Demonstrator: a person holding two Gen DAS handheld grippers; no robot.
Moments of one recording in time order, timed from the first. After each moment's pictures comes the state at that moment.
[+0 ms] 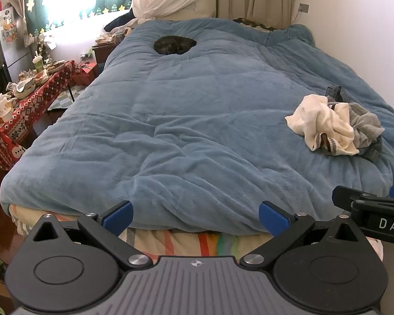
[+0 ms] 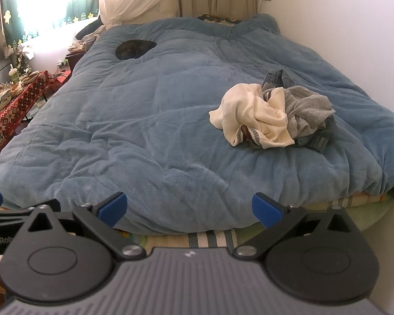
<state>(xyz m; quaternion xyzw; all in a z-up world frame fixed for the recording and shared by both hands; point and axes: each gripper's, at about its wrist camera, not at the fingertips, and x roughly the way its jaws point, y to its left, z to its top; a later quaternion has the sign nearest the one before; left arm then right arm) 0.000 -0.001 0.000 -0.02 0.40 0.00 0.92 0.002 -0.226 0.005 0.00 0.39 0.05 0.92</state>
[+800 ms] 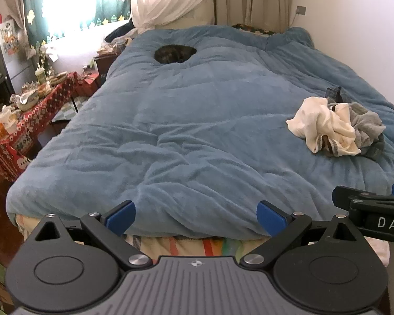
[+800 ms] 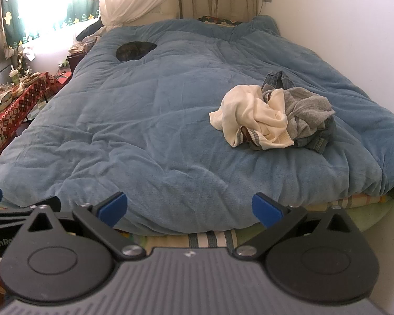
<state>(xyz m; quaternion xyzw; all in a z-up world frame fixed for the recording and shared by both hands) -0.004 -0.014 0.005 0.01 0.38 0.01 0.92 0.001 -0.228 0.006 0.00 0.38 0.05 0.92</state>
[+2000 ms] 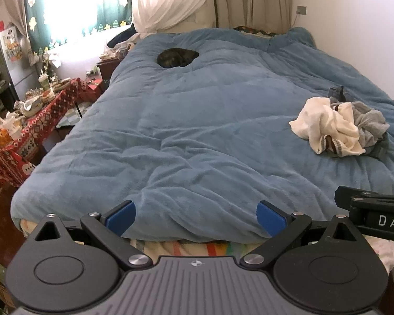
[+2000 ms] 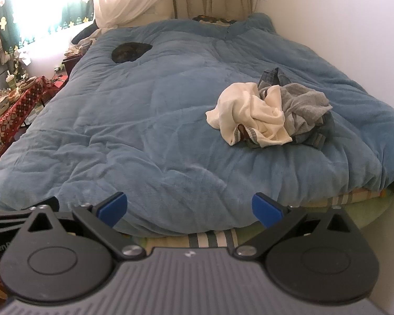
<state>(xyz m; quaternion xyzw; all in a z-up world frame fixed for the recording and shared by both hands) -0.002 -0.019 0.001 0.02 0.37 0.02 0.93 0.002 -0.231 0.003 0.01 0.38 0.05 0.92</state>
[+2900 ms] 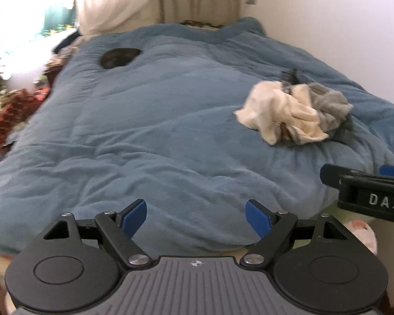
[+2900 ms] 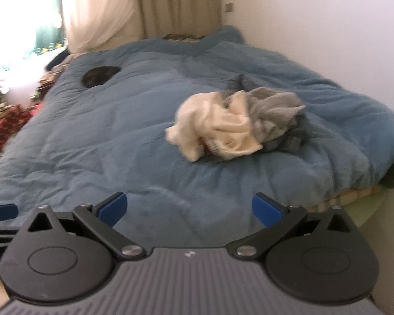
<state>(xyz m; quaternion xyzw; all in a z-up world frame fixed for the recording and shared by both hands) 0.051 -0.073 -0.042 0.03 0.38 -0.11 0.92 0.035 -0.288 -0.039 0.02 0.33 -0.03 0.94</state>
